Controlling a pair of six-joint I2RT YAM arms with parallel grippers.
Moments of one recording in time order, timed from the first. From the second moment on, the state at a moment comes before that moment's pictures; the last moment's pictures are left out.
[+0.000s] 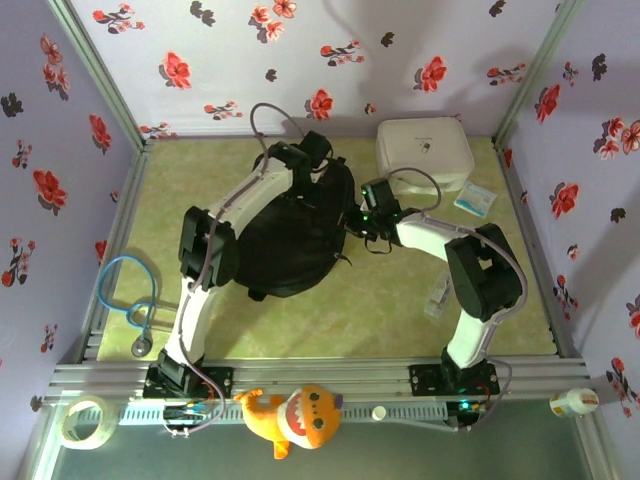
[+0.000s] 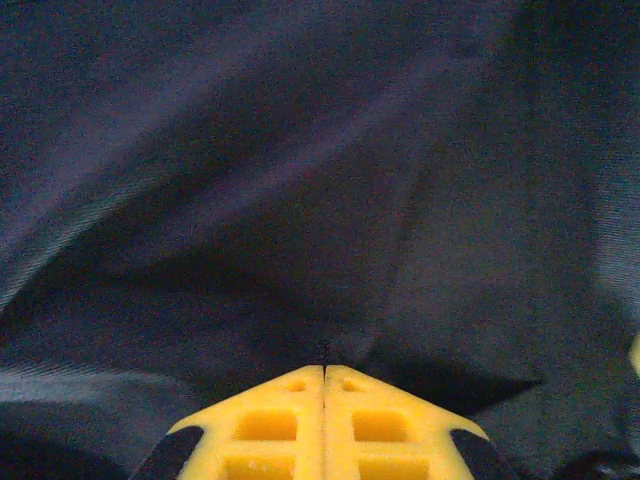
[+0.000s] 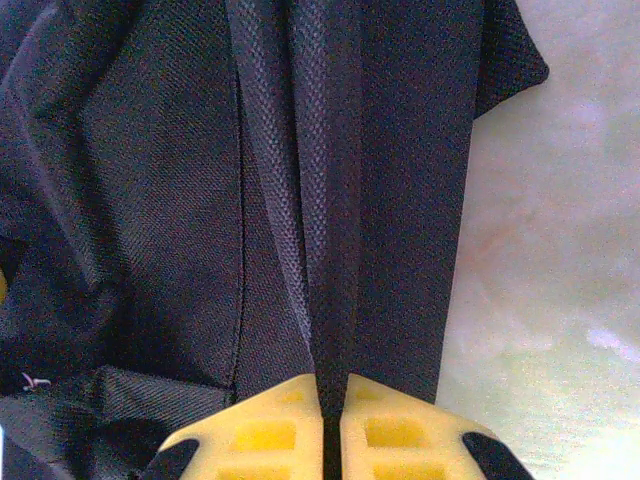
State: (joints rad) left arm -0.62 2.23 2.11 -1.12 -0.14 -0.19; right arm 0.49 1.78 1.05 -0.10 -0.26 0.82
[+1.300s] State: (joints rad) left arm -0.41 1.50 1.26 -0.82 -0.25 -0.40; right arm 0.49 1.52 1.11 -0.44 0.08 0.55
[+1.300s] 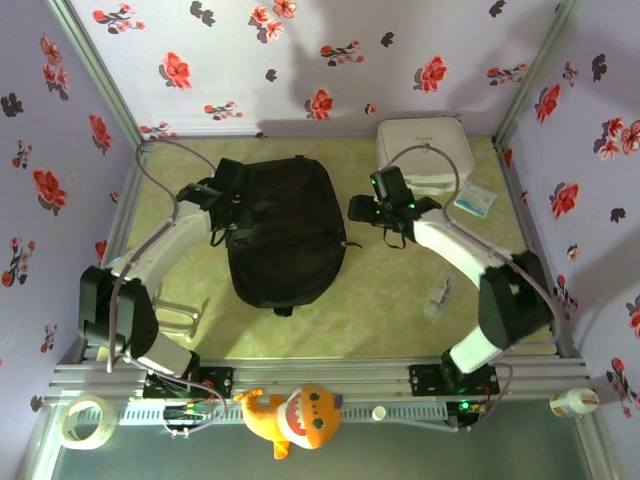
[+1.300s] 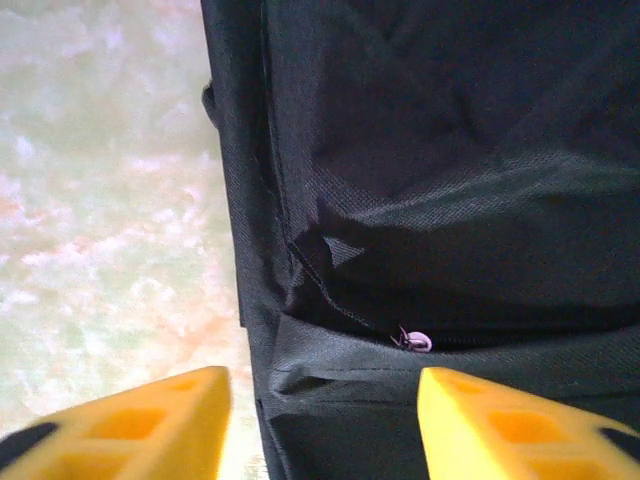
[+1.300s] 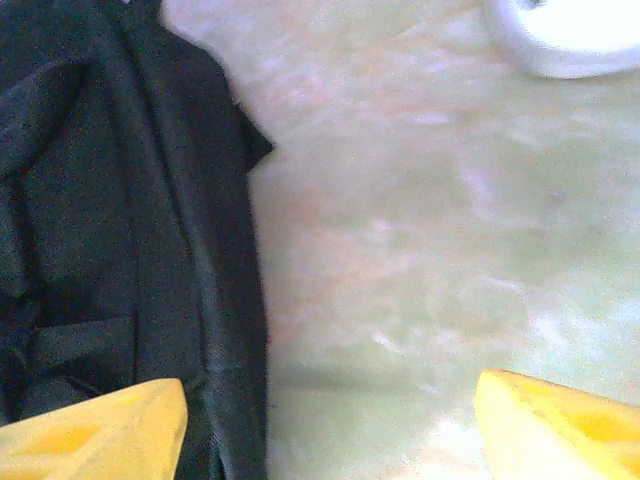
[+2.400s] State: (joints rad) left arm -0.32 1.17 1.04 -0.68 -0.15 -0.40; right arm 0.37 1.30 0.57 -0.66 0.34 0.98
